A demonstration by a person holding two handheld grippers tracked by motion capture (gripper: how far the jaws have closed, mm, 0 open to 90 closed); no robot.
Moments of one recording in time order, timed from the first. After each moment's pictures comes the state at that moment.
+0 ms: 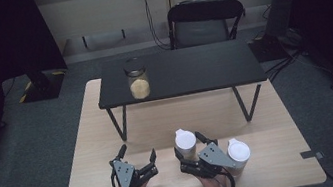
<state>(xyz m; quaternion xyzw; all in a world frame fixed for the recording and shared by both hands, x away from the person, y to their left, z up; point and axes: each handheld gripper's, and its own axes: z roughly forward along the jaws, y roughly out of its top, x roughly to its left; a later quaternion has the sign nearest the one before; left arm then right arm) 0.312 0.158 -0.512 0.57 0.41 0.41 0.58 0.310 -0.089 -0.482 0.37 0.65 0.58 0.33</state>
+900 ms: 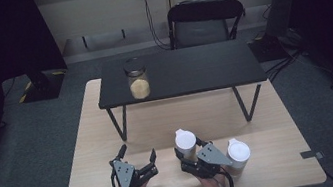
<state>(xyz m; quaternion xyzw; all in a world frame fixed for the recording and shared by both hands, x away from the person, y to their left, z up) 0.312 0.158 -0.512 0.57 0.41 0.41 0.58 0.316 -0.088 -0.496 0.38 0.67 0.57 0.31</state>
